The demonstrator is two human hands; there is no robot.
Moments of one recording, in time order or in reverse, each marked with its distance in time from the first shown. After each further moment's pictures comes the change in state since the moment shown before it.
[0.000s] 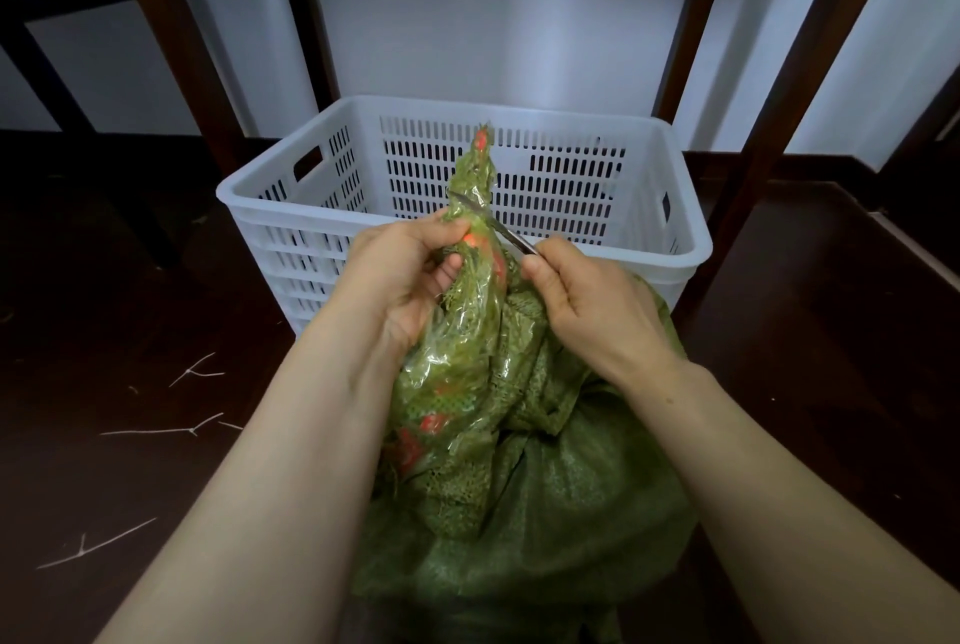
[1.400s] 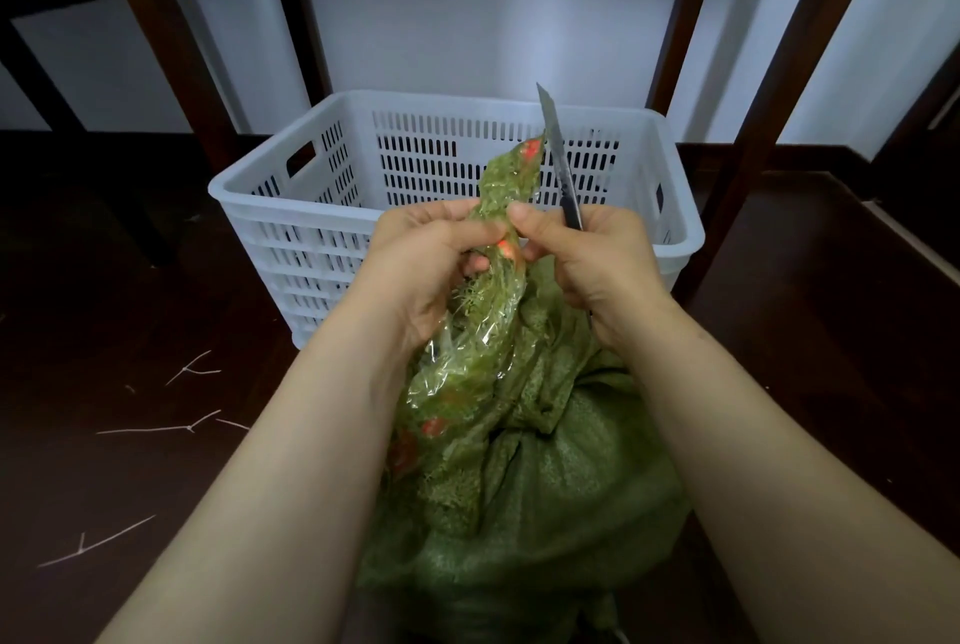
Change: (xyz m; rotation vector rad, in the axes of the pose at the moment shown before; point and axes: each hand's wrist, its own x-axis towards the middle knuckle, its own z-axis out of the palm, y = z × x) left_hand -0.010 -0.006 0.011 0.227 -0.121 0.102; right_hand 0.014 -0.021 -0.019 1.056 0.151 0.465
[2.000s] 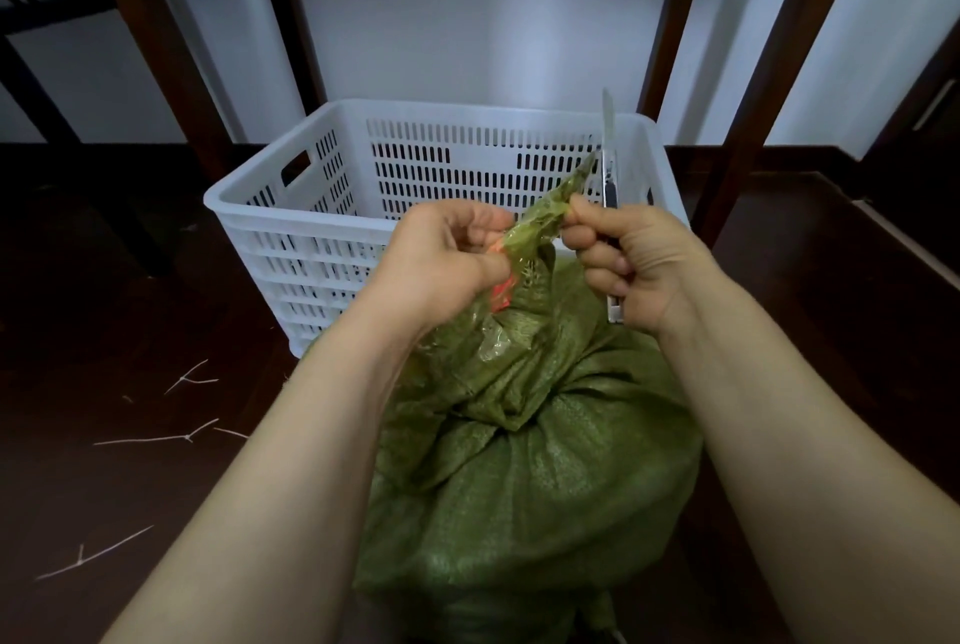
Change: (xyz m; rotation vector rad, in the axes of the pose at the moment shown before) left_hand -0.003 -0.001 0.006 0.553 -0.143 0.219; right_hand 0.016 -0.010 -0.036 0.376 -0.118 0.315
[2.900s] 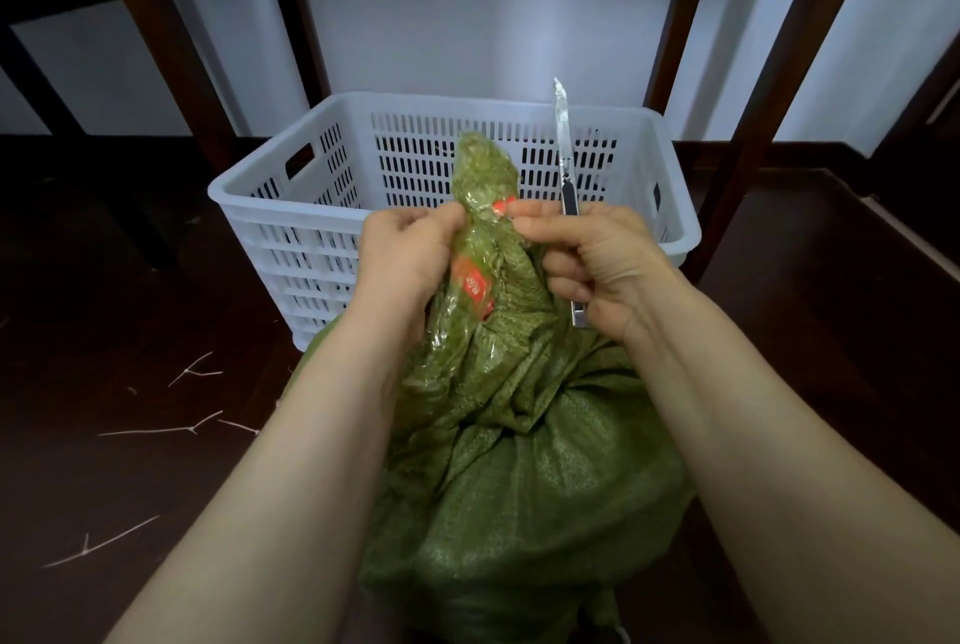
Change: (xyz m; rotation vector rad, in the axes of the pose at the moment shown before) left_hand 0.004 -0.008 -0.002 -0.346 0.367 -0.230; right_hand -0.003 0.017 0.024 -0.058 -0.042 -0.063
